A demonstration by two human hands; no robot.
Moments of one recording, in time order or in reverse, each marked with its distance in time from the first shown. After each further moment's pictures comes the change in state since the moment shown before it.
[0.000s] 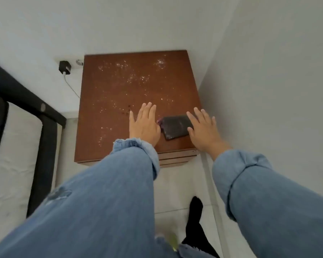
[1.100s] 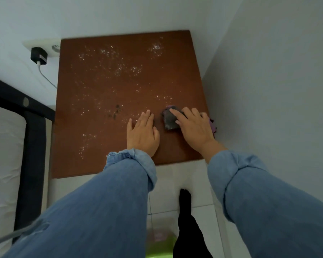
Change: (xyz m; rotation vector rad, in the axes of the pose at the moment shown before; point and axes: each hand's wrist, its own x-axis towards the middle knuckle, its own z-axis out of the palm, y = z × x) left_hand 0.047 -0.011 0.080 -0.018 -0.095 -0.068; right_hand 0.086 0.016 0.060 -0.182 0.223 -0.229
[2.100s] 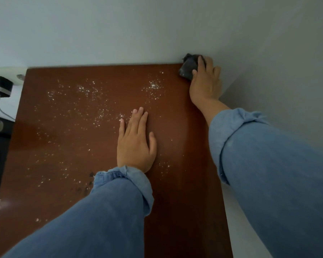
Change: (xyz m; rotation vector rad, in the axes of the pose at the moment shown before) left_hand 0.189 0.001 0.013 -0.143 0.283 0.022; right_hand 0.304 0.119 0.023 0.259 0.096 0.468
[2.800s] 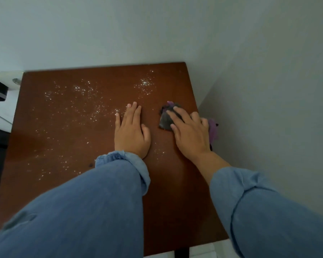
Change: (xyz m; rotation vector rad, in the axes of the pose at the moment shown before) left_hand 0.007 -0.004 0.003 -0.033 0.035 0.018; right_hand -0.159 0.022 -0.002 -0.170 -0.014 -0.337
